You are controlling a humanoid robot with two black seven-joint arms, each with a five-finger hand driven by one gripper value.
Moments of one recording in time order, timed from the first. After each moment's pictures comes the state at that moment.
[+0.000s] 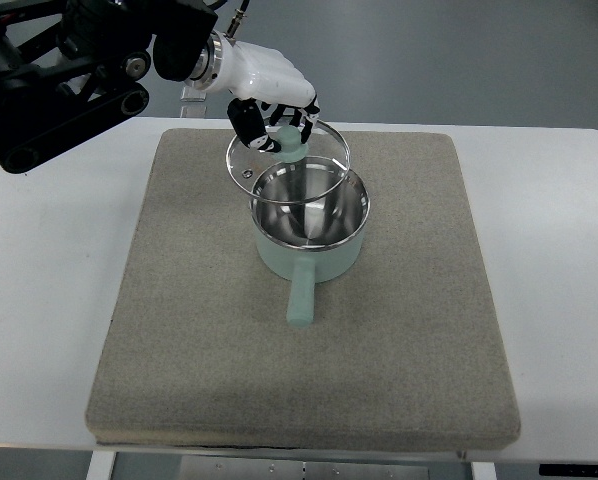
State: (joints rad) left arm -1.43 0.47 -0.31 -1.19 1.79 -0.61 -0.14; right arm 0.04 0.00 -0.06 0.17 0.02 -0.10 0.11
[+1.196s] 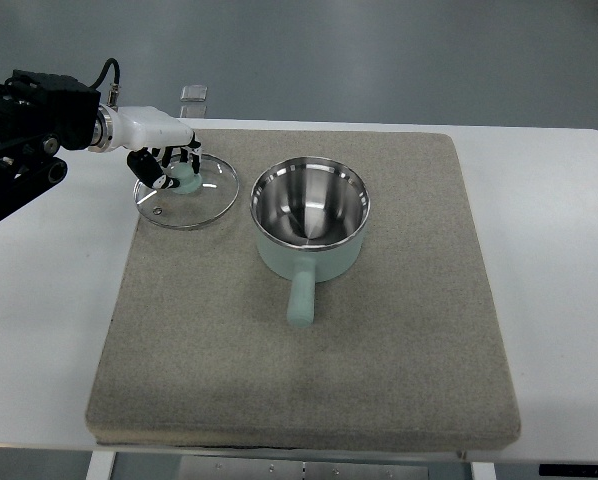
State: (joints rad) left arm -1.12 0.57 -0.32 -0.99 1.81 -0.38 -0.14; right arm 0.04 0.00 -0.06 0.17 0.02 -0.10 0.11
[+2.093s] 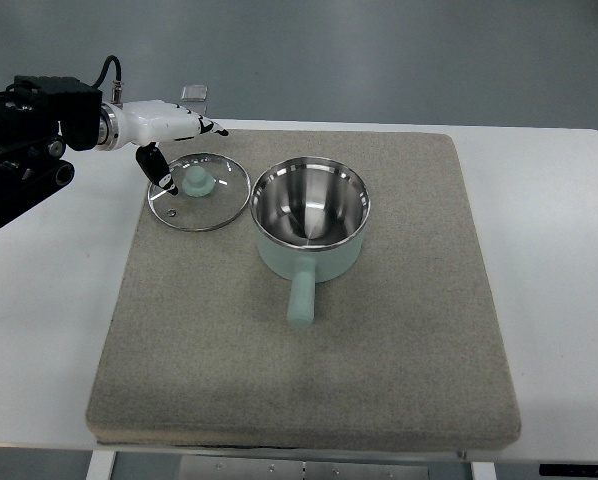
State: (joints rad) left arm -1.12 0.56 -0.33 -0.99 1.71 -0.30 -0.14; right arm 0.04 0.00 -0.06 0.17 0.02 -0.10 0.11
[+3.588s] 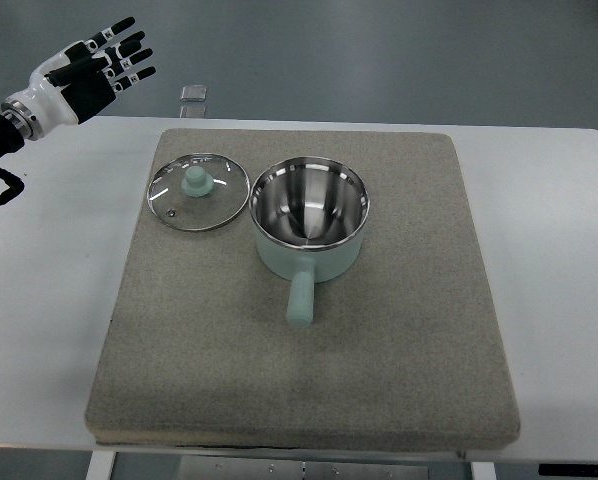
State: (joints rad) left arm -1.00 0.50 -0.40 -0.52 -0.26 -0.57 -0.07; right arm 0.04 0.00 -0.06 0.17 0.02 -0.10 0.11
